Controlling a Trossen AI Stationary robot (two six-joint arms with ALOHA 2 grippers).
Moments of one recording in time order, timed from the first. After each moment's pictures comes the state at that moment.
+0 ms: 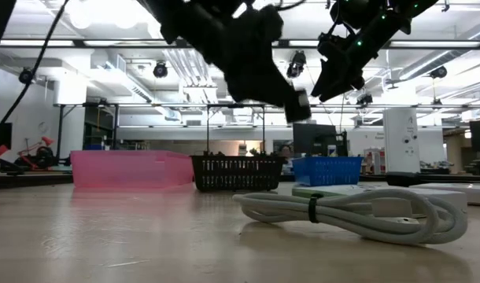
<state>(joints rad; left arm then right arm) -0.01 1.79 1.27 -0.11 0.07 -0.06 -0.52 1.20 0.93 -0.44 0.03 0.07</state>
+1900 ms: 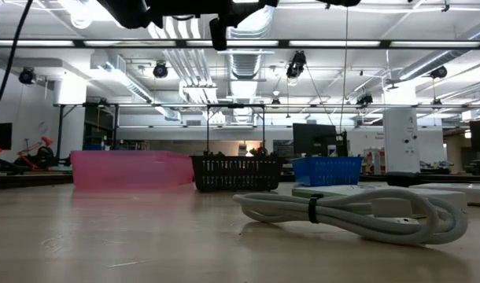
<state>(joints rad) 0.12 1.52 1.01 0.84 -0.16 -0.52 -0.28 1.03 0.93 0.06 -0.16 -0.65</state>
